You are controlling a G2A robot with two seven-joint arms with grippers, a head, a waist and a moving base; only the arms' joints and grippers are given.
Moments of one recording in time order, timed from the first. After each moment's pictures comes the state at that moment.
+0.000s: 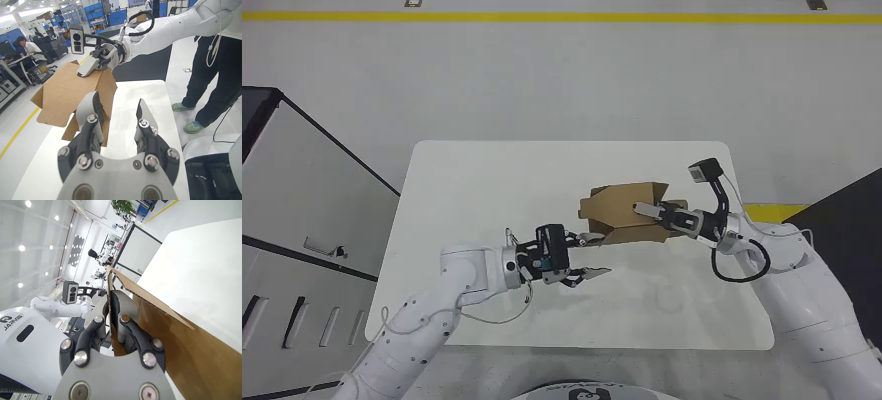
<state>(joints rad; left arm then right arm) 1.41 -1.09 -1.05 -1.88 1.42 -0.81 0.11 -1.35 -0.91 1.26 -1.58 0.45 -0.54 0.97</state>
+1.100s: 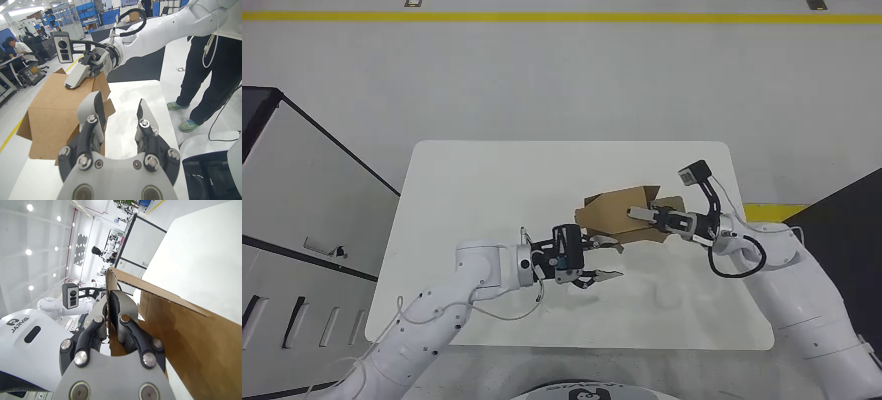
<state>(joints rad) 1.33 -1.10 -0.95 -1.82 1.40 -0.79 0.11 -1.33 -0.93 1.23 -1.54 0.52 -0.48 1.05</state>
